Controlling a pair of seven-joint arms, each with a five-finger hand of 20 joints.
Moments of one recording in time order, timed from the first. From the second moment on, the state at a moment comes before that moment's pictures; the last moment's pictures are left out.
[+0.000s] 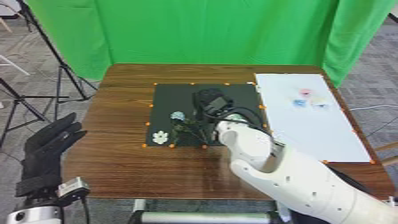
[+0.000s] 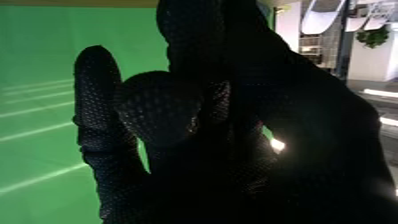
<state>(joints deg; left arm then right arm) 143.1 -53.4 -99.7 -129.8 52.3 31.4 26.5 -58.7 -59.3 29.2 -99.5 -136.5 -1.5 27.9</state>
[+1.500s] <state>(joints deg) 141.4 -53.5 -99.7 -129.2 52.7 29.6 25.7 -62.8 -65.6 30.2 -97.7 -140.2 -7.5 29.8</state>
